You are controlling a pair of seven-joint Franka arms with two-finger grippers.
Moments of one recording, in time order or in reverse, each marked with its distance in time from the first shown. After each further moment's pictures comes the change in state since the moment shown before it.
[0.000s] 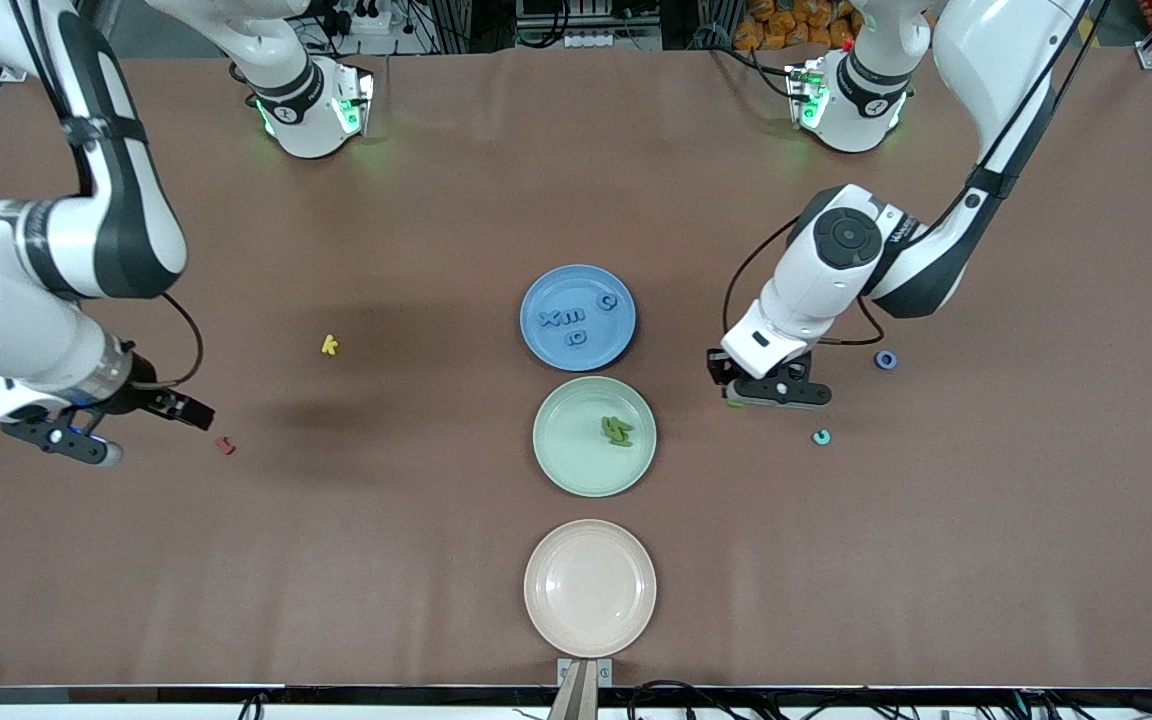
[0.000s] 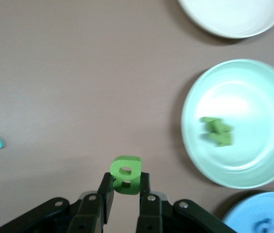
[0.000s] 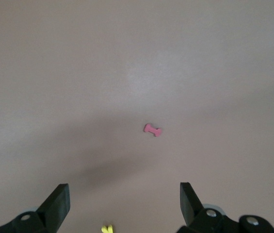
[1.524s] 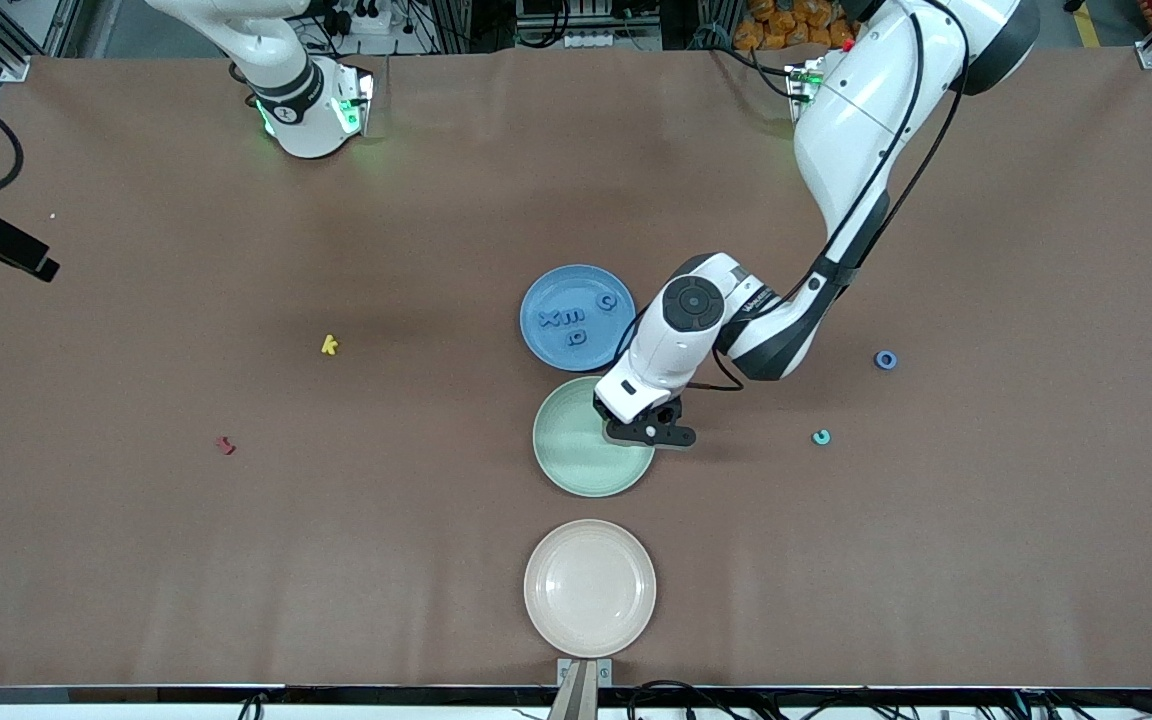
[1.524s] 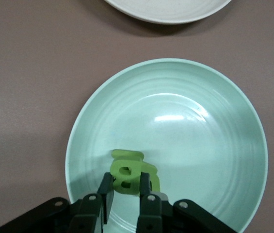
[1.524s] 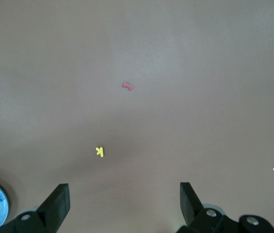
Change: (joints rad) left arm -0.447 0.382 0.269 0.434 -0.012 -0.001 -0.127; right arm 0.001 -0.230 -0.038 0.332 0.048 -0.625 -0.102
